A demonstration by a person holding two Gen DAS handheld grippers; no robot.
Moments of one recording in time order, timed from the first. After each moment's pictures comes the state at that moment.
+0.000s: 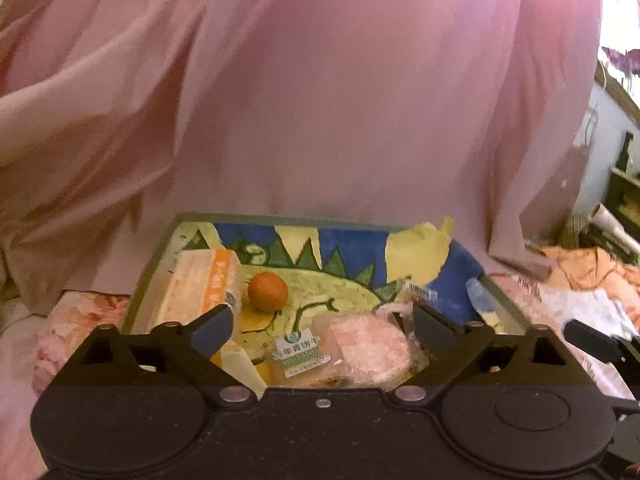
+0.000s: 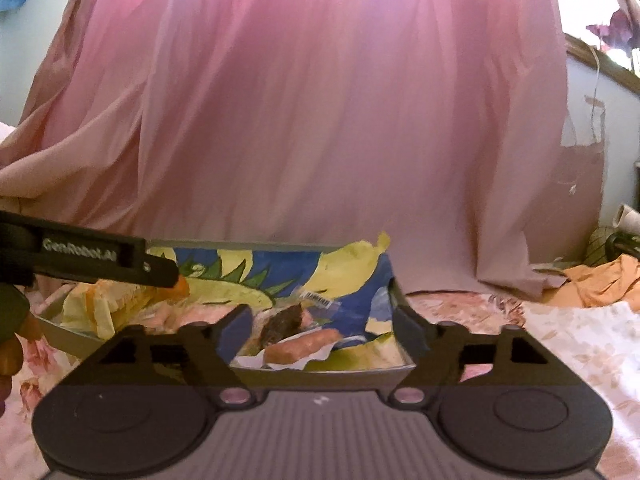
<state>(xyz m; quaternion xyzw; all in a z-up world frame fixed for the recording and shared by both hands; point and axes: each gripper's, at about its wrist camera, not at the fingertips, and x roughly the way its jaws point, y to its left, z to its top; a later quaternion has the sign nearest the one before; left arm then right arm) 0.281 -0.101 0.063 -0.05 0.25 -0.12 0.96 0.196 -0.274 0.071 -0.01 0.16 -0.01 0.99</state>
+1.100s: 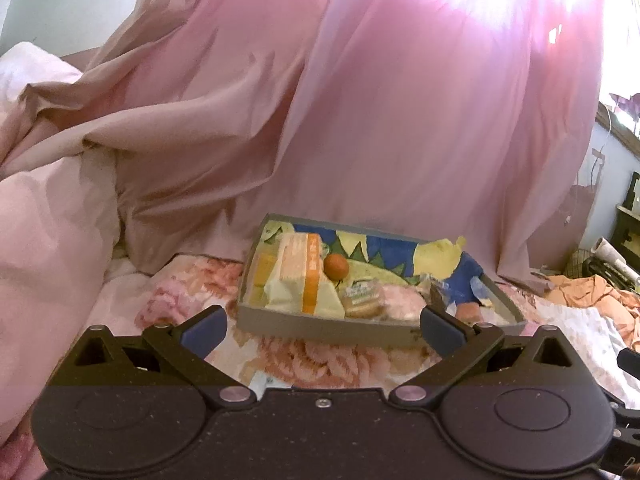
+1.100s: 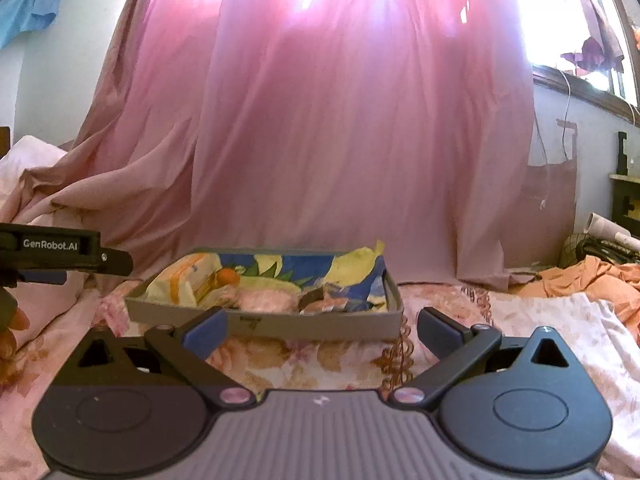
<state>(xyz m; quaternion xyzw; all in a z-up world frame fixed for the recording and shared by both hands) 0.139 -0.037 0.081 -0.08 0.21 -0.06 0.97 0.064 -0.254 0.091 -0.01 0.14 0.00 0.99</state>
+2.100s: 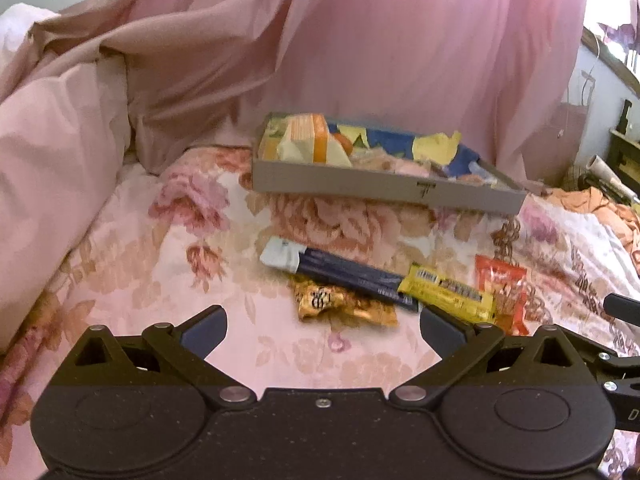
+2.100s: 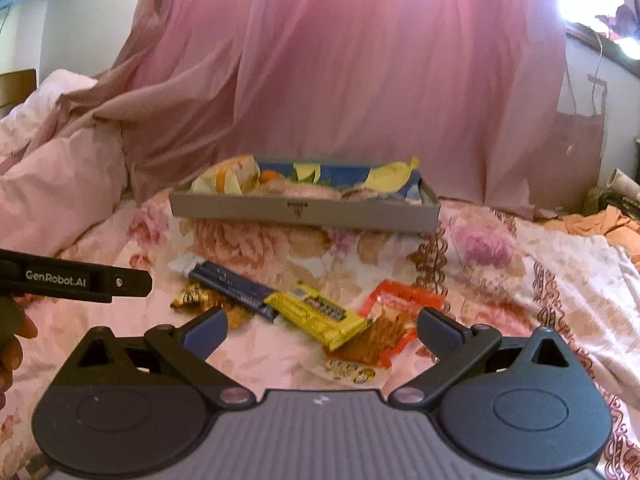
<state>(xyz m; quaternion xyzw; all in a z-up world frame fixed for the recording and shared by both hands) 0.087 -0.028 0.007 -0.04 0.30 -0.08 0.95 0.024 -0.231 0.042 -0.03 0.24 0.04 0.97</state>
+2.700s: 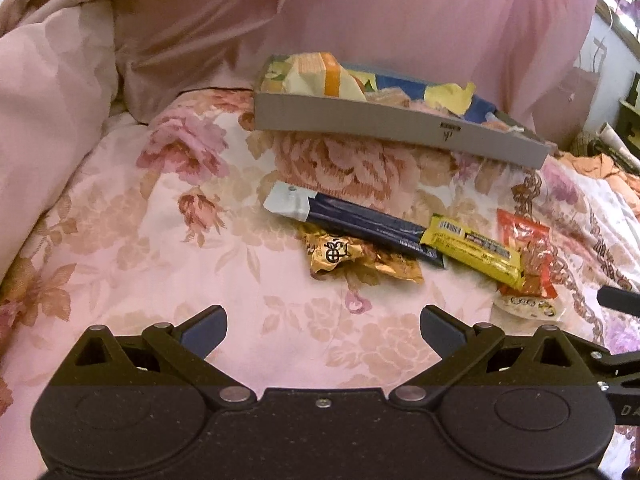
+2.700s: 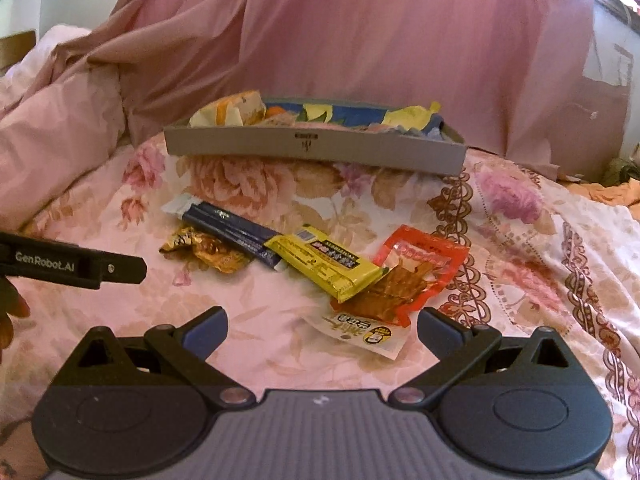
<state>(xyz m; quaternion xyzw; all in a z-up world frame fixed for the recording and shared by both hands) 0.115 -0.022 -0.028 -0.04 0.36 -0.09 0.93 0.055 -0.230 0.008 -0.05 0.31 0.05 0.95</state>
